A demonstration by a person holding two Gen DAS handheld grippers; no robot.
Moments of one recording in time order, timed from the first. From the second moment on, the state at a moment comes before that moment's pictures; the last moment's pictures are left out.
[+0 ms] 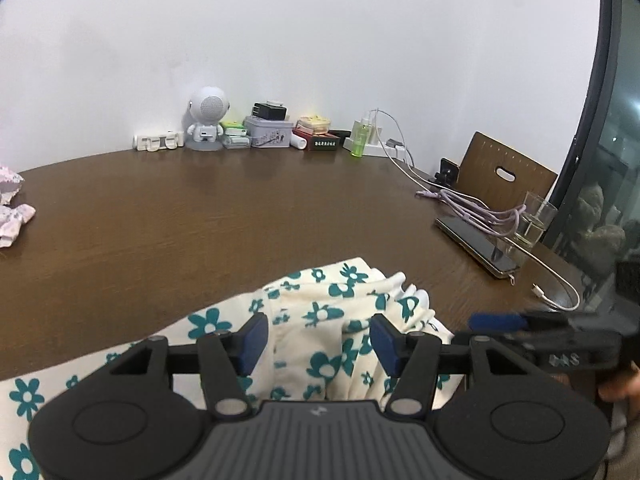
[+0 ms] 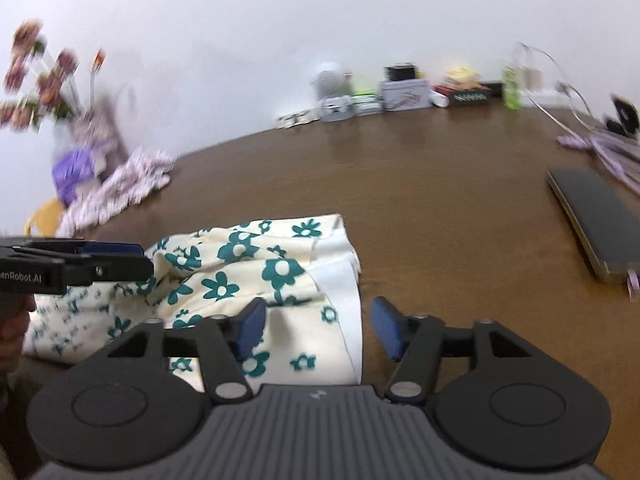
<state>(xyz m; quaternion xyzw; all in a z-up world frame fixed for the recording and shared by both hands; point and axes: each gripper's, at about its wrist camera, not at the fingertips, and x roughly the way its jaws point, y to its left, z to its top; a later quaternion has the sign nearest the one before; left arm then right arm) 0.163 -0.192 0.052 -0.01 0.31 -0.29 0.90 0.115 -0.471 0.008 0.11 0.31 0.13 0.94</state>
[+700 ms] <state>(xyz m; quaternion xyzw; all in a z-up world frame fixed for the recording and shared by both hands) 0.174 -0.213 0.020 0.01 0.35 -0.30 0.89 0.081 -0.456 -0.001 0.28 0.33 0.11 0.90</state>
